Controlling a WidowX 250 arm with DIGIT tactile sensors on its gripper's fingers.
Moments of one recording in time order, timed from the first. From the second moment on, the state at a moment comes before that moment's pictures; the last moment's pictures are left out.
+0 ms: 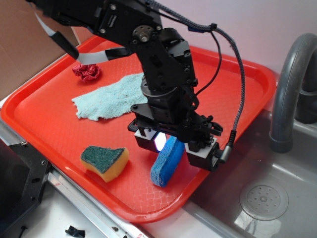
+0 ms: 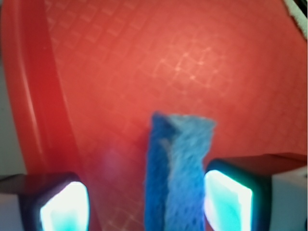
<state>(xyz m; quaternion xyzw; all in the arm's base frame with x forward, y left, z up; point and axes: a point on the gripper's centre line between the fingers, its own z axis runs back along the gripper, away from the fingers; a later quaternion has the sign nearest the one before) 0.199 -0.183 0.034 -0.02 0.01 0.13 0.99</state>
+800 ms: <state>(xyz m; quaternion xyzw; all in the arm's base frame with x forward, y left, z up) 0.198 -0.176 0.033 -0.01 0.03 0.17 0.99</state>
